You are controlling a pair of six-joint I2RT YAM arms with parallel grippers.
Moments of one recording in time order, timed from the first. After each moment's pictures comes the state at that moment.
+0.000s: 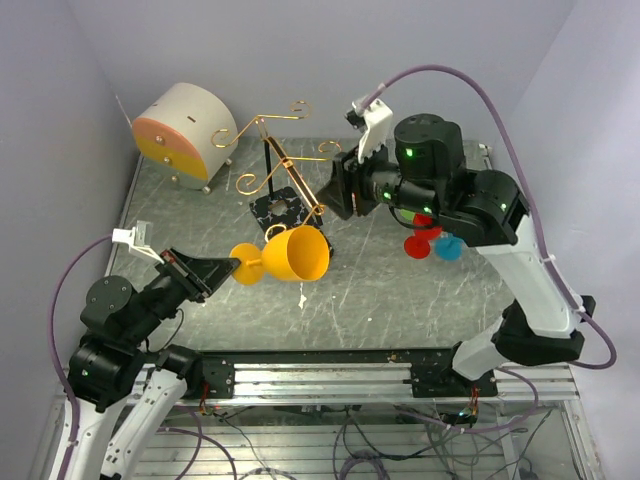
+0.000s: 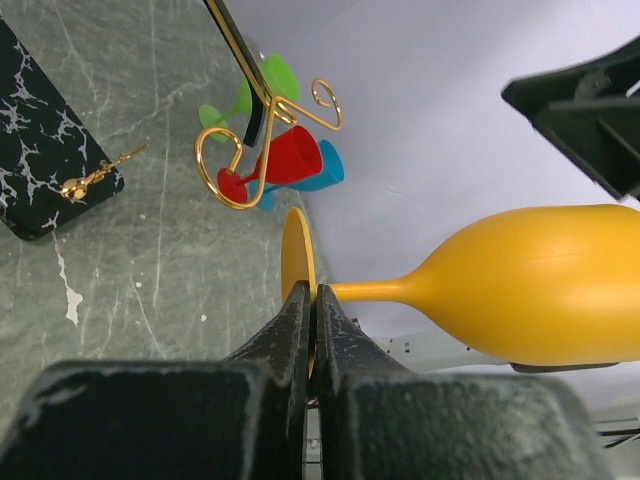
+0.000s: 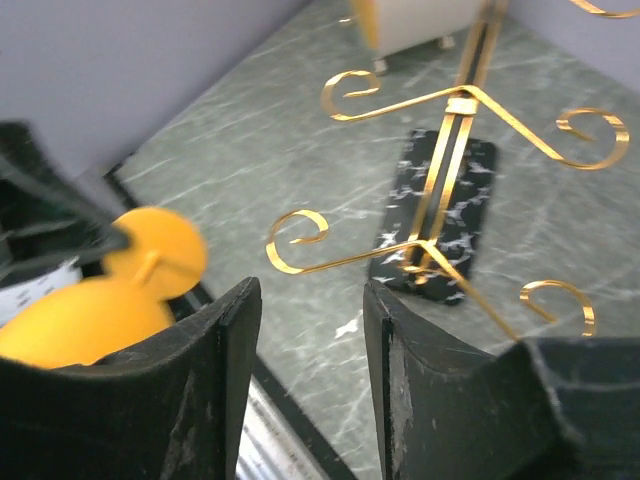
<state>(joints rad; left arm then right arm) -0.34 0.33 0.87 -0.58 0.30 -0.98 0.97 1.54 2.24 -1.06 0.11 0.19</state>
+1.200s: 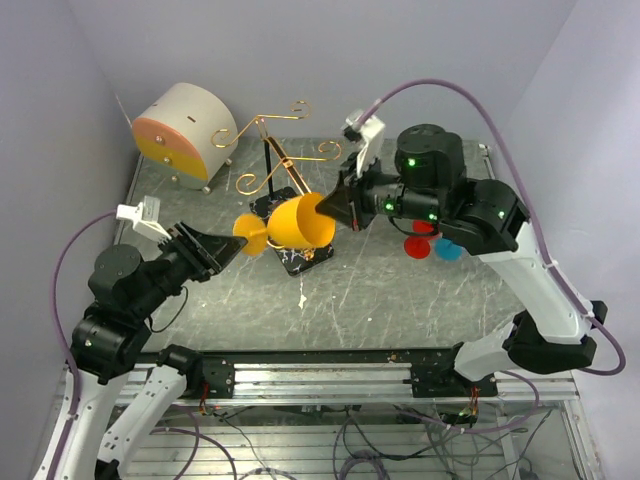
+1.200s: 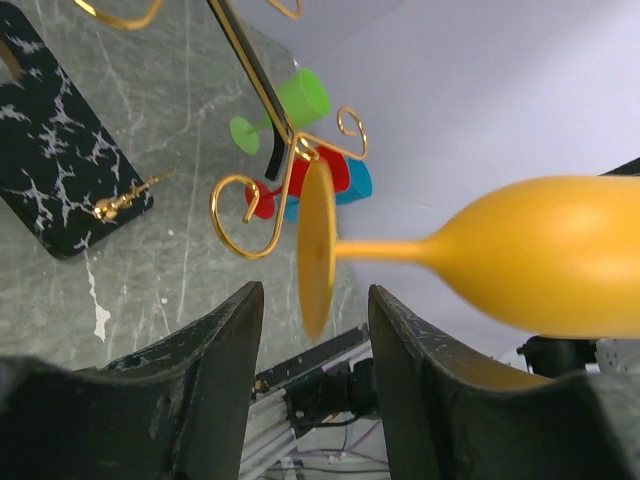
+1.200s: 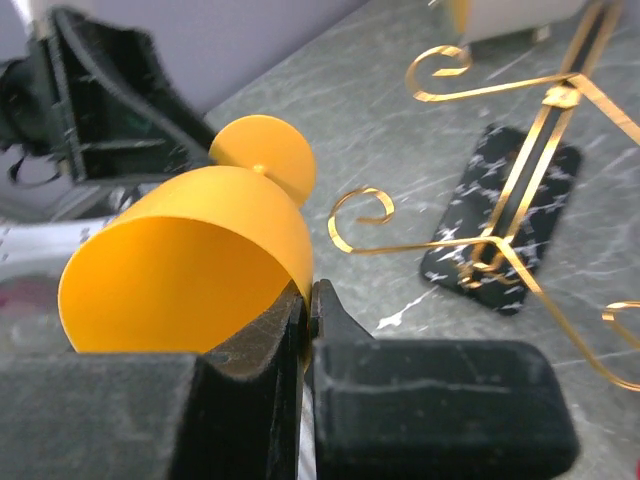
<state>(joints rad) -0.34 0.48 0.94 -0.55 0.28 -0.94 0.98 1.44 2.03 -0.96 -0.16 0.18</state>
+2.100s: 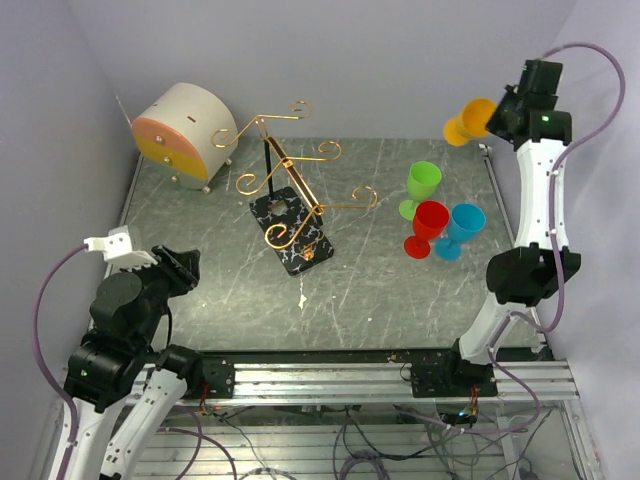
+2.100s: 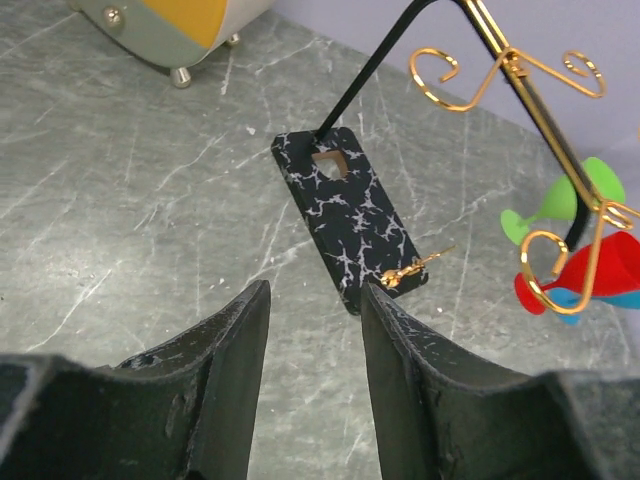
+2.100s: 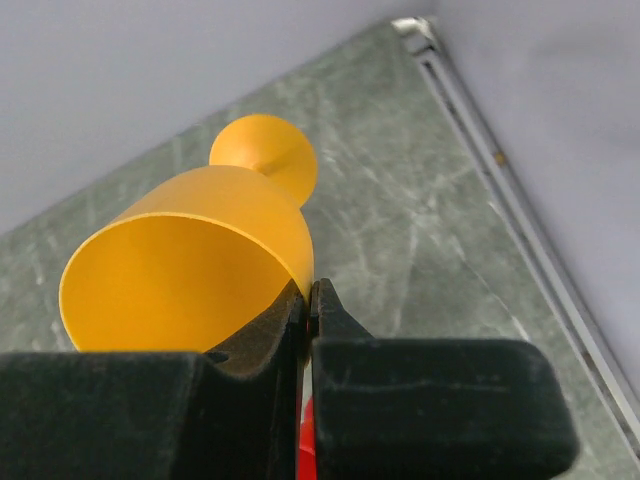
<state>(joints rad) -0.34 0.33 0.89 -0.75 -0.25 -0.52 -0.09 1.85 2.23 -0.90 0.12 0.30</state>
